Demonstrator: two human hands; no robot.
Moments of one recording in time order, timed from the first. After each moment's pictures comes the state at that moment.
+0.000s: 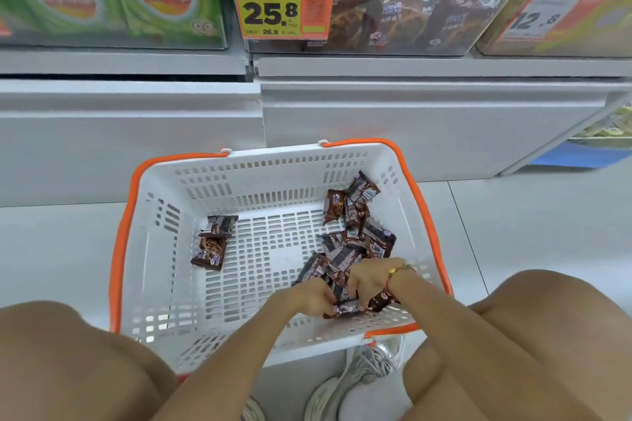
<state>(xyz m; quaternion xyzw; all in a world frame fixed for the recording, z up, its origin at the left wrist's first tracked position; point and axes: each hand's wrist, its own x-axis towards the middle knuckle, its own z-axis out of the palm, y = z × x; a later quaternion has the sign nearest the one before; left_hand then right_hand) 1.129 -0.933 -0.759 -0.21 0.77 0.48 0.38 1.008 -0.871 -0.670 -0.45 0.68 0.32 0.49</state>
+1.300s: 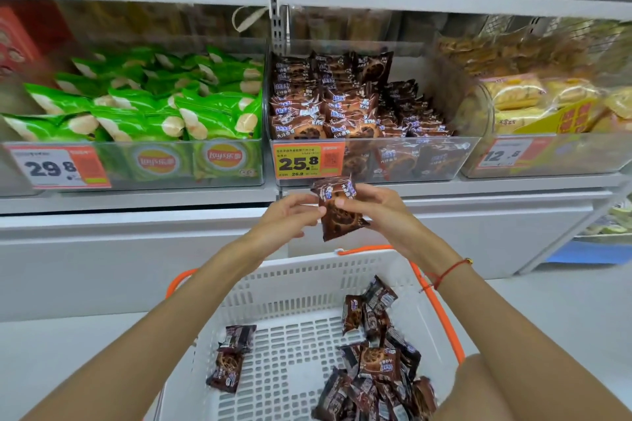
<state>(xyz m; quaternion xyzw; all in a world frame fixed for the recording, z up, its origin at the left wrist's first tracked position) 1.101 -1.095 -0.528 -0.33 0.68 0.64 -0.13 0.953 -0.987 -0.516 -0.33 0.68 -0.51 0.40</state>
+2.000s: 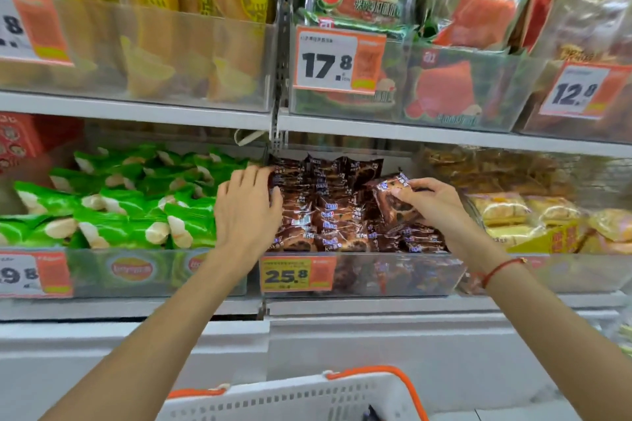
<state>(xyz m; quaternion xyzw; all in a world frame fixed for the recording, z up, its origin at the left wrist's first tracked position) 1.043 -1.193 -0.439 -0.40 0.84 0.00 -0.37 0.841 -1.032 -0.396 -0.28 0.77 -0.56 0.15</state>
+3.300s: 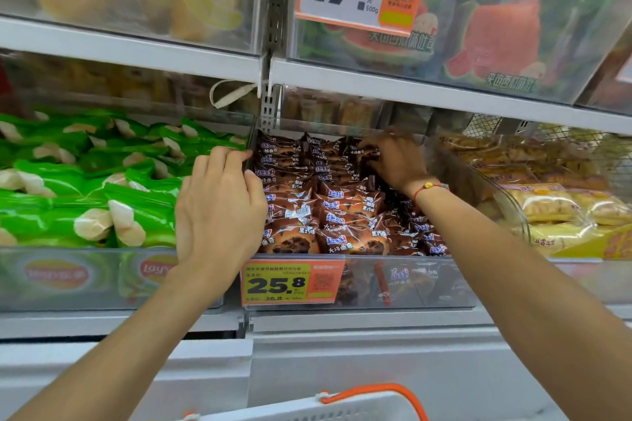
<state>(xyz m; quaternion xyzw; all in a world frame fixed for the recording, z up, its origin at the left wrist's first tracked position) 1.036 -1.198 -0.460 -0.44 0.79 0.05 -0.43 0.746 -1.164 -0.434 -0.55 0.79 -0.13 -0.23</state>
